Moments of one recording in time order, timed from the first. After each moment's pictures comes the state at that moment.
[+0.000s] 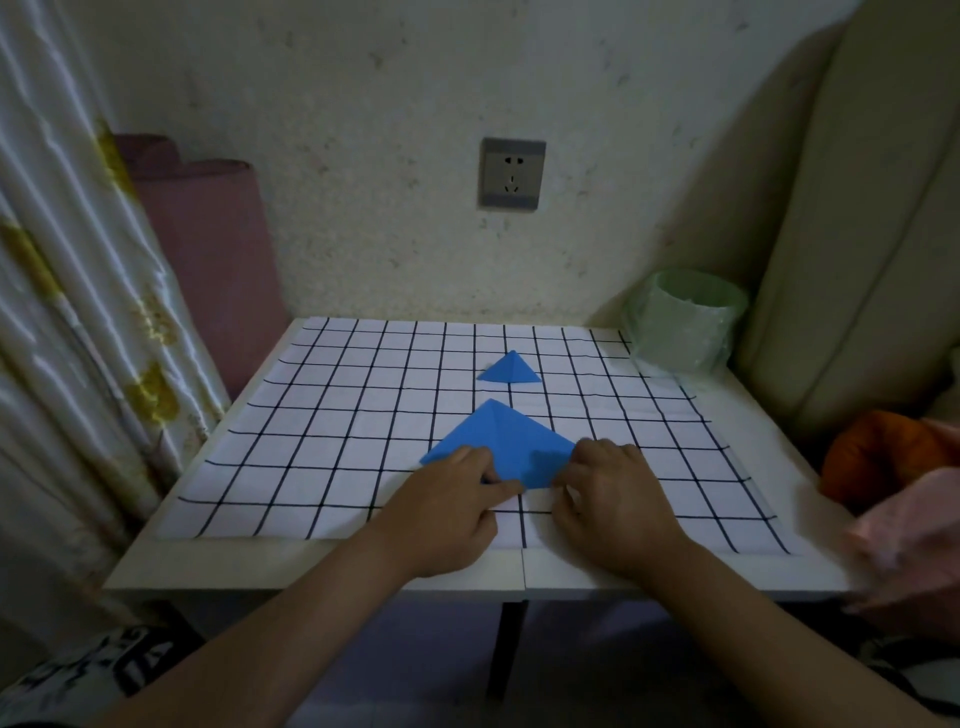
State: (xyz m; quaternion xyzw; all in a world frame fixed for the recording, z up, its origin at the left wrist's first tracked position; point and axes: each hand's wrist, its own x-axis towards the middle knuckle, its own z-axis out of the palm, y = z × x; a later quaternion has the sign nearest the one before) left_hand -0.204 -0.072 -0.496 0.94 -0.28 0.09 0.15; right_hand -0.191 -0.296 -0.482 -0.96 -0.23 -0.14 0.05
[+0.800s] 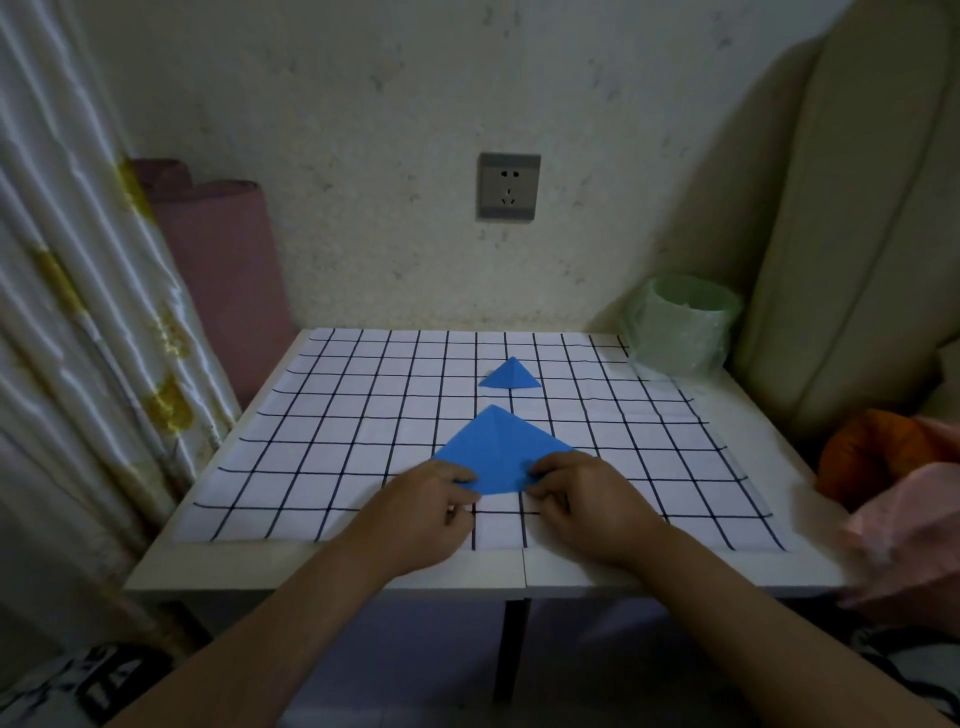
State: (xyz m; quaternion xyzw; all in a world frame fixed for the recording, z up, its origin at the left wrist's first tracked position) left_hand -0.214 -0.047 -0.498 0.95 -0.18 0.07 0.23; right_hand -0.183 -0.290 -0.486 -0.93 -0.30 -0.06 0.20
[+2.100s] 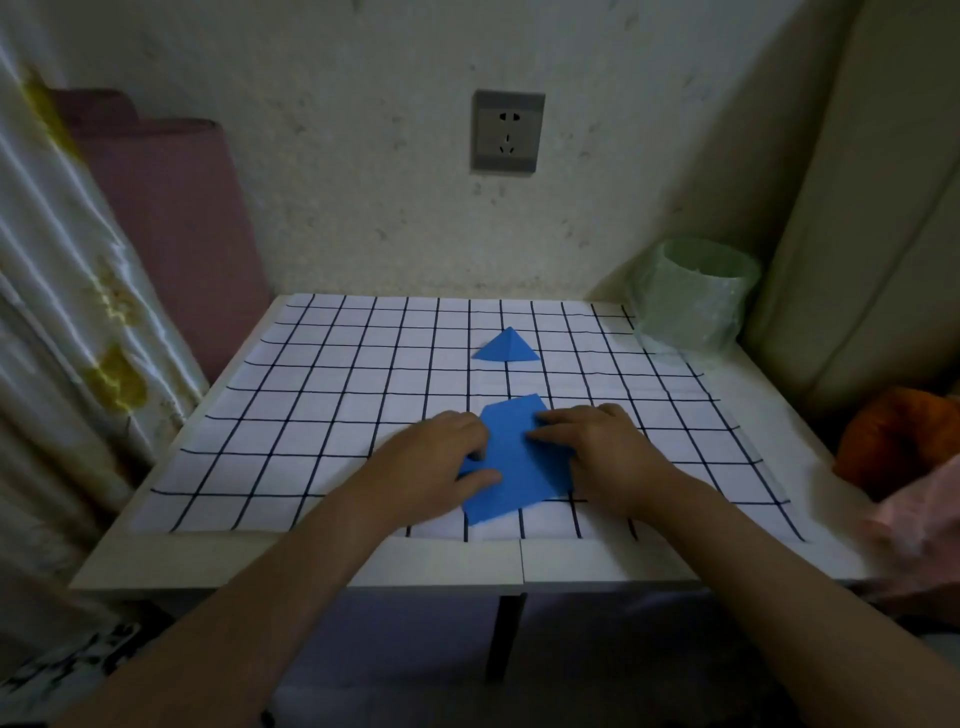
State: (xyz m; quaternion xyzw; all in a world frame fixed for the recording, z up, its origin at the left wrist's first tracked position) left_hand -0.171 -0.058 -0.493 0.95 -0.26 0.06 0.18; right_hand -0.141 -0.302 -0.483 -0.95 -0.29 0.00 0.09
